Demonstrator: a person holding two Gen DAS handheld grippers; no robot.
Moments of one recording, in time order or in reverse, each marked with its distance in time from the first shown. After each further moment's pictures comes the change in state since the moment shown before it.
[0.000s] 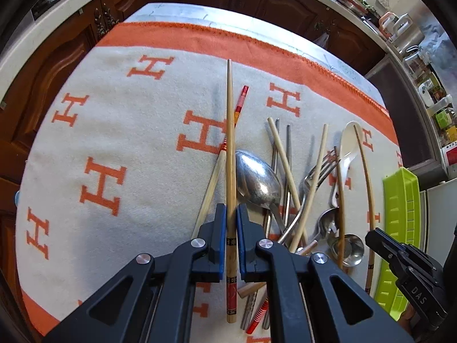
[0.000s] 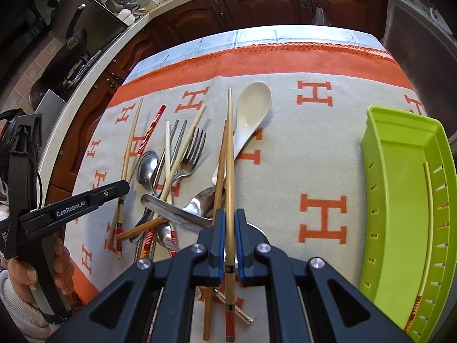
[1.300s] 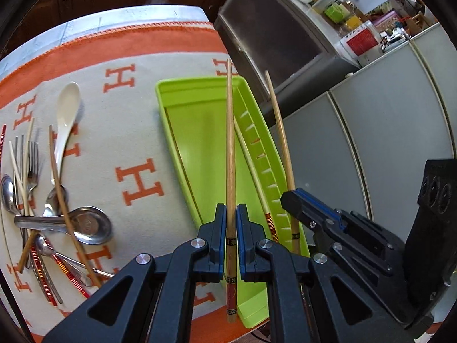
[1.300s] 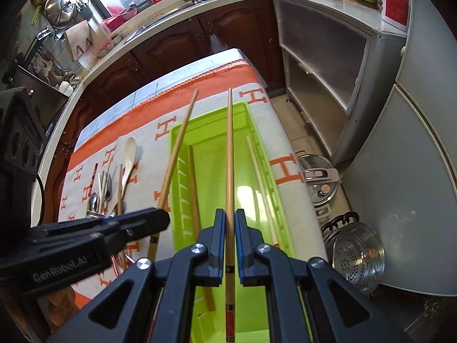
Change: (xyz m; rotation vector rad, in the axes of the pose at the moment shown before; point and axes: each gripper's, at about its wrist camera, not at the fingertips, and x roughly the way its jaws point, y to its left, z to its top) left arm 0.000 -0.277 -0.070 0.419 0.246 -0.315; right arm -0.120 -0.134 -0.058 0.303 -0.158 -0.178
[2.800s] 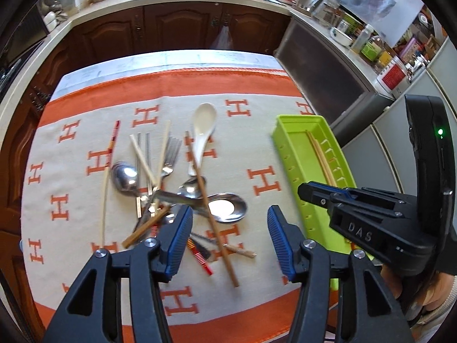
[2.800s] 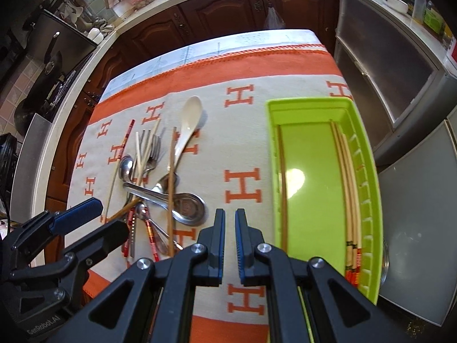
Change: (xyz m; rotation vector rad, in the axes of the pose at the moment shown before) left arm -0.119 0.096 -0.063 -0.054 -0.237 0.259; right arm 0.029 0.115 0.003 -0.207 0.155 0.067
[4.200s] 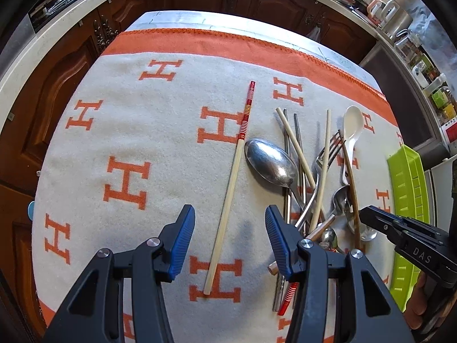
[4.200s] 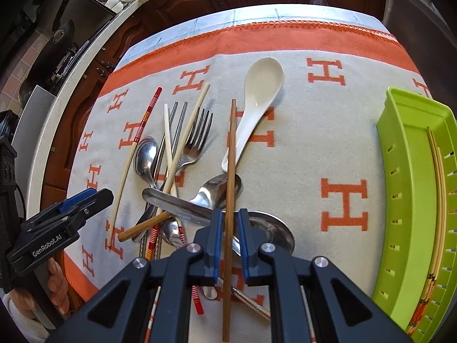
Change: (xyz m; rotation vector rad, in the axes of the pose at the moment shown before) left arm 0.060 0.167 -0.015 -0.264 0.044 0.128; right arm 0.094 0.063 0.010 -0.064 0.083 0.073
